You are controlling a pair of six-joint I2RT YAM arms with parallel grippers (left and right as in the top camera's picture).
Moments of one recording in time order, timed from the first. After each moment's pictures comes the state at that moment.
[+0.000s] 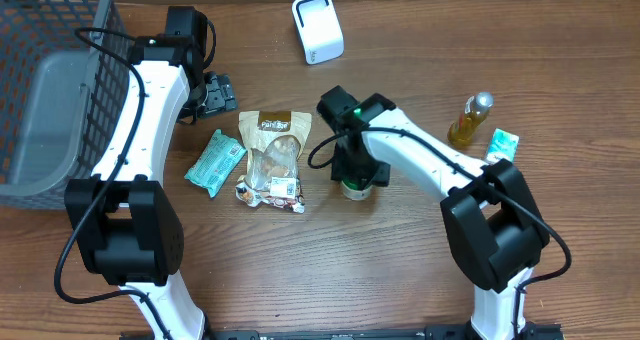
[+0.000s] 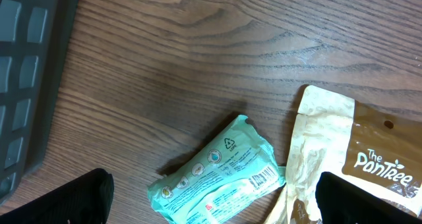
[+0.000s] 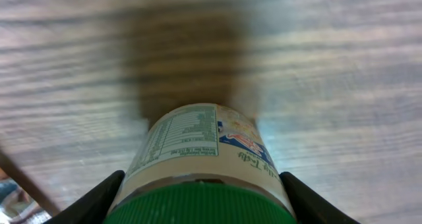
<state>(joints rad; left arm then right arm) -0.05 1.97 1.72 -1.12 -0.18 -0.39 0.59 2.03 1.51 -1.09 0.01 0.75</state>
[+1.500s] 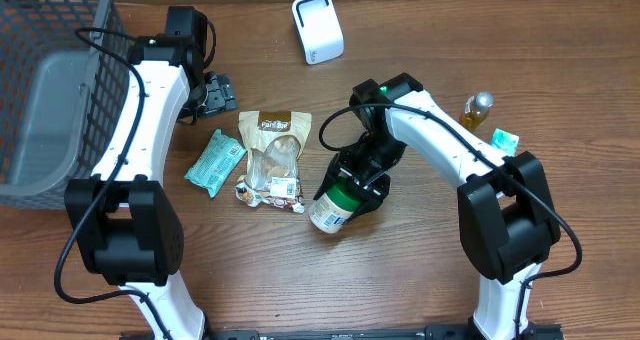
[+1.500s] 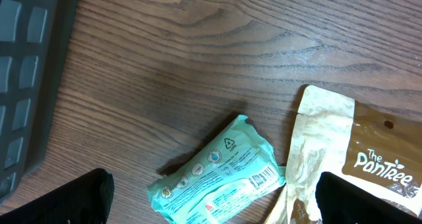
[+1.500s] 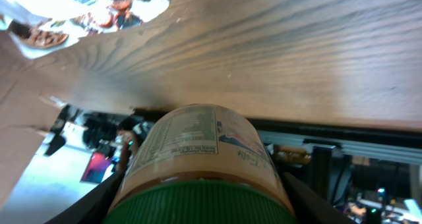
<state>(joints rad) -0.05 1.97 1.72 -1.12 -0.18 -0.39 0.48 2.04 1.56 -1.40 -0.80 0.75</state>
